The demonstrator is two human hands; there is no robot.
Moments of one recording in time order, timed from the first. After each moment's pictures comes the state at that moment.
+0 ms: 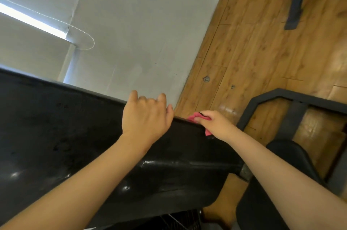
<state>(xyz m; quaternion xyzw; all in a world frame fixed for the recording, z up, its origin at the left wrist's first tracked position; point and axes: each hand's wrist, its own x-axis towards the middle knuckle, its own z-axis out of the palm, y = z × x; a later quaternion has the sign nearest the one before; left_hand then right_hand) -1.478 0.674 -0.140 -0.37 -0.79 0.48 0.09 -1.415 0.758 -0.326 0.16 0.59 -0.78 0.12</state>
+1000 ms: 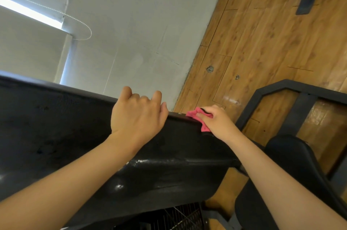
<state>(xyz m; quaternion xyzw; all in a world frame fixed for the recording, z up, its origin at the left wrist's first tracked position) -1.477 0.679 -0.142 -0.39 -0.77 0.50 0.08 -1.416 0.753 -0.349 0.20 0.63 -0.74 0.07</state>
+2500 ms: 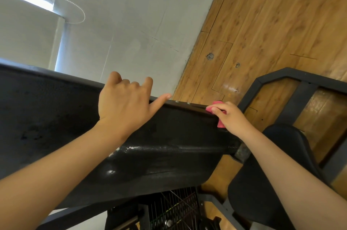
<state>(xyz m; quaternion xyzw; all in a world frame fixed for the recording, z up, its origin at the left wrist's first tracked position) -1.476 0.679 -0.143 -0.39 -0.76 0.50 0.10 -1.383 0.765 -0.407 0.20 0.66 -0.71 0.11</state>
